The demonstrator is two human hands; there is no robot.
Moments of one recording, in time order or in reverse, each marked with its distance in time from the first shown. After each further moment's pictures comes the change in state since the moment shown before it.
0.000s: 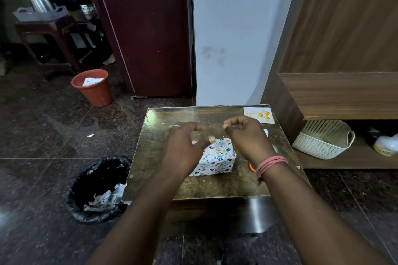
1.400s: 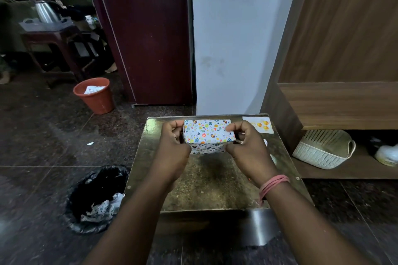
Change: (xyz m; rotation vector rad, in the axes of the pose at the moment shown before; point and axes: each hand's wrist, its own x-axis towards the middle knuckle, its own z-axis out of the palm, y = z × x) left_hand 0.012 0.006 -0.006 -0.665 0.005 -0.146; right_hand 0.000 0.018 -0.002 0.159 -0.007 -0.179
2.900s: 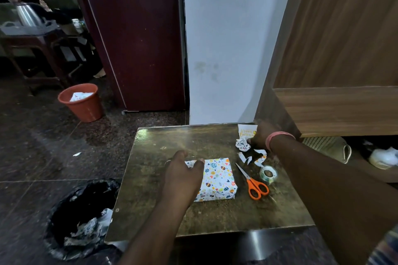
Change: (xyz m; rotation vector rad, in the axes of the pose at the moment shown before) left_hand 0.006 -0.018 0.023 0.502 0.070 -0.114; right_hand 0.147 0.050 -0.064 -1.093 -0.128 0.251
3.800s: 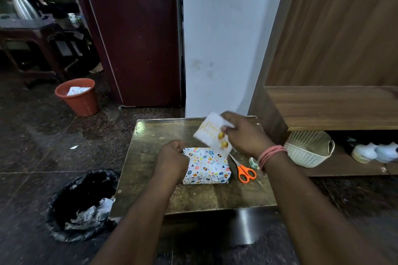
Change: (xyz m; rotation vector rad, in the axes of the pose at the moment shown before) left_hand 0.006 -0.005 -0.011 -0.190 -0.063 -0.061; right_hand -0.134 -0.058 -0.035 0.674 -0.055 -0.364
